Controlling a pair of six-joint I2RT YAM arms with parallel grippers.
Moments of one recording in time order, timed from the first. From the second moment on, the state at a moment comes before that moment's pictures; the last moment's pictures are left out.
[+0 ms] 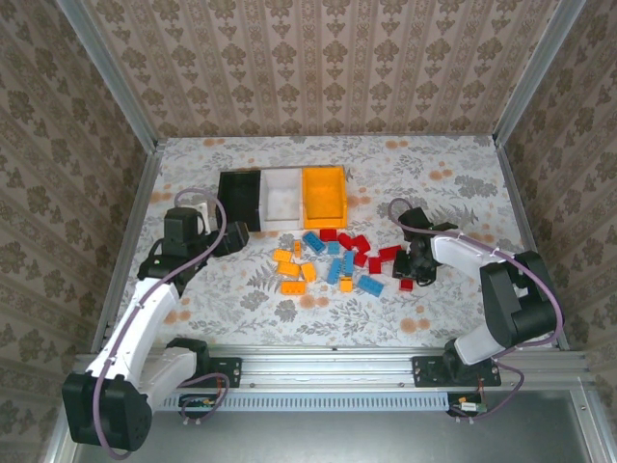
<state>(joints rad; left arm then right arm) -0.19 0.94 0.69 -0.46 0.17 -0.37 0.26 1.52 0.79 -0.69 -0.03 0.47</state>
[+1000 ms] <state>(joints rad) -0.08 0.96 0.69 -0.46 0.31 -0.39 0.42 1.88 1.56 -0.63 -0.29 0.58</state>
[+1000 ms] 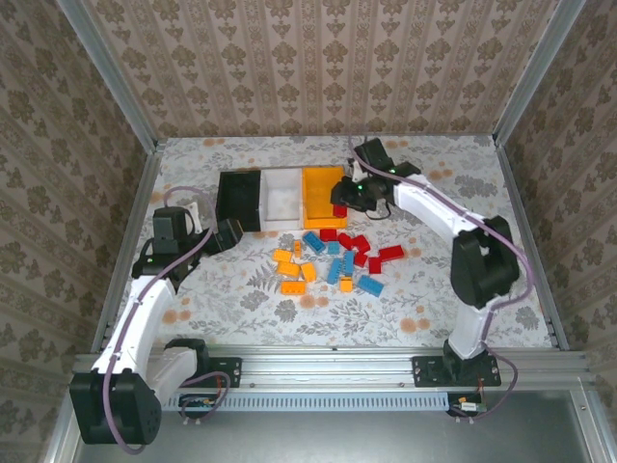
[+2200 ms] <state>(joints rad) -0.04 0.99 0.69 -0.46 0.37 -0.39 0.48 2.26 1.99 -0.79 -0.13 0.45</state>
